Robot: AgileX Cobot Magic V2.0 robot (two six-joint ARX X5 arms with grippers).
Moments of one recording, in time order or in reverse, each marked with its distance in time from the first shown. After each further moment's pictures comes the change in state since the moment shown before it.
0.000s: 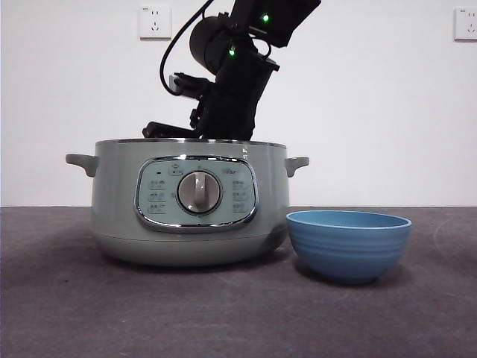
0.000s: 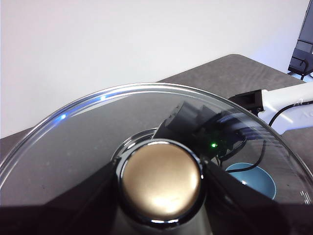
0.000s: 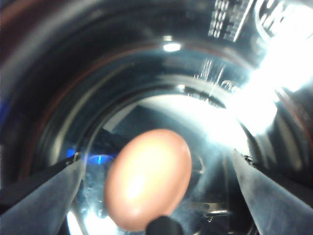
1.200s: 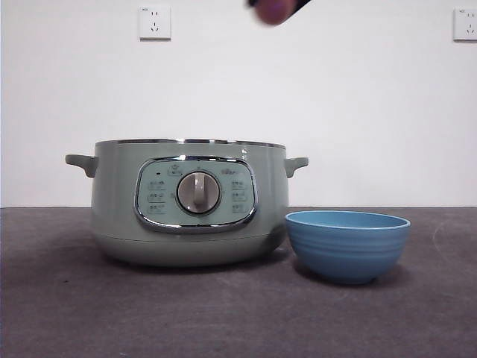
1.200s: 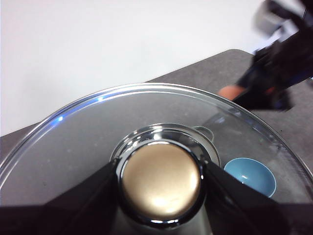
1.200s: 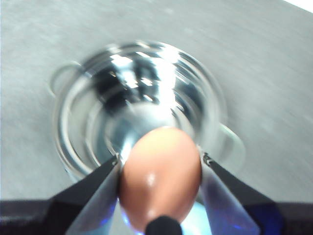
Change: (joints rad) left arm 0.000 0.000 0.000 -0.016 0.000 0.013; right arm -0.069 -0.592 0.003 -0.415 0.053 -0.082
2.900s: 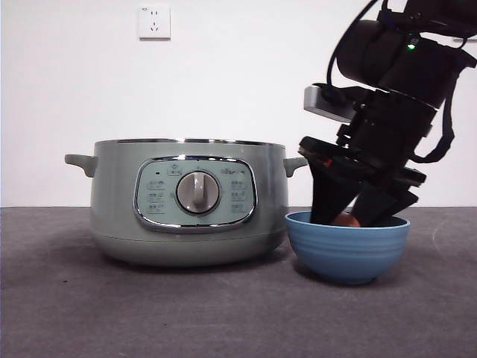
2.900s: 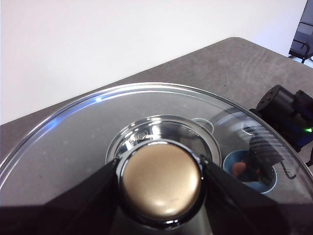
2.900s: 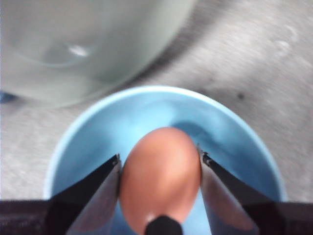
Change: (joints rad) left arm 0.000 0.042 0.000 -0.007 0.003 0.000; right arm -0.150 0.078 -0.791 0.575 -0.187 -0.012
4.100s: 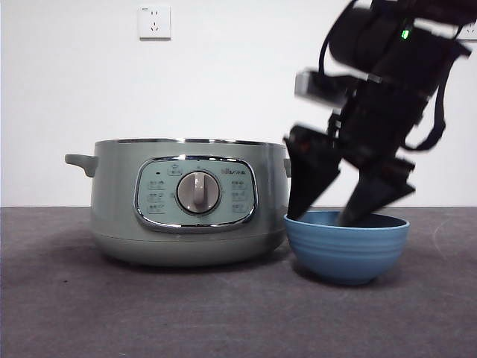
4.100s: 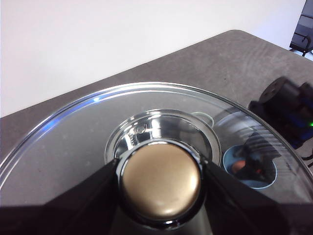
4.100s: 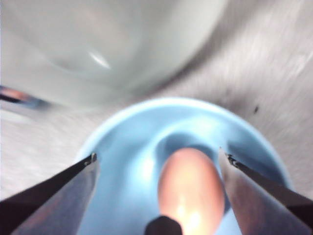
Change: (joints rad) left arm 0.000 0.010 0.000 -0.018 0.000 0.000; right arm 0.022 -0.039 0.001 0.008 0.006 -0.003
